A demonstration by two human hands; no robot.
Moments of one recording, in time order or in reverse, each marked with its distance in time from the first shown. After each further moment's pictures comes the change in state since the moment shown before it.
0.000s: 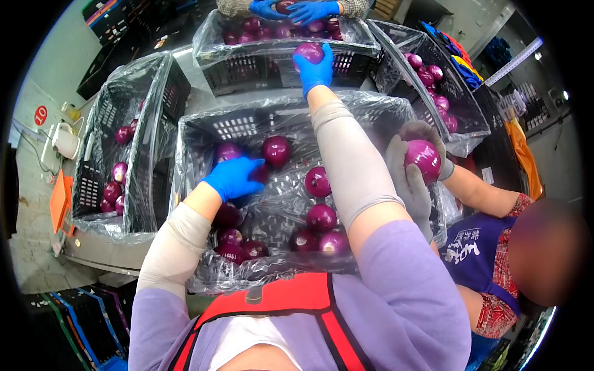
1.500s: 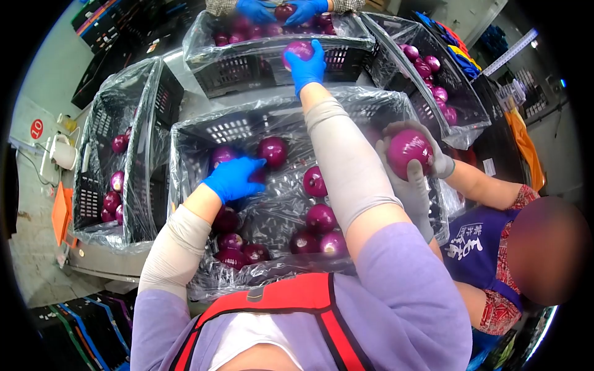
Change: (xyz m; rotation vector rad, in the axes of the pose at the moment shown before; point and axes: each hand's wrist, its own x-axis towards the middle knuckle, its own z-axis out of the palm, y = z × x) left_hand 0.013 -0.002 0.004 0.003 0.047 0.074; right_hand 0.006 0.010 0.004 0.042 -0.022 0.050
